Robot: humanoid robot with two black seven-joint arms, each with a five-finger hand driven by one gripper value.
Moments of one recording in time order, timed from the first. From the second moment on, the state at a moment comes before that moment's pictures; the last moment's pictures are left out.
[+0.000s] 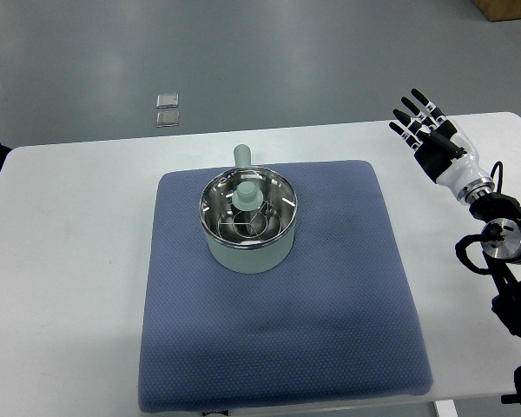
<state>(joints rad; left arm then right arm) -0.01 0.00 -0.05 -0.16 0.00 -0.02 0.04 0.43 -0.10 1.49 0.89 -0.64 0.33 0.07</state>
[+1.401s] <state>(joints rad) -0.01 0.00 -0.05 -0.16 0.00 -0.02 0.05 0.45 -0.12 1.49 0.90 -0.64 0.33 0.07</state>
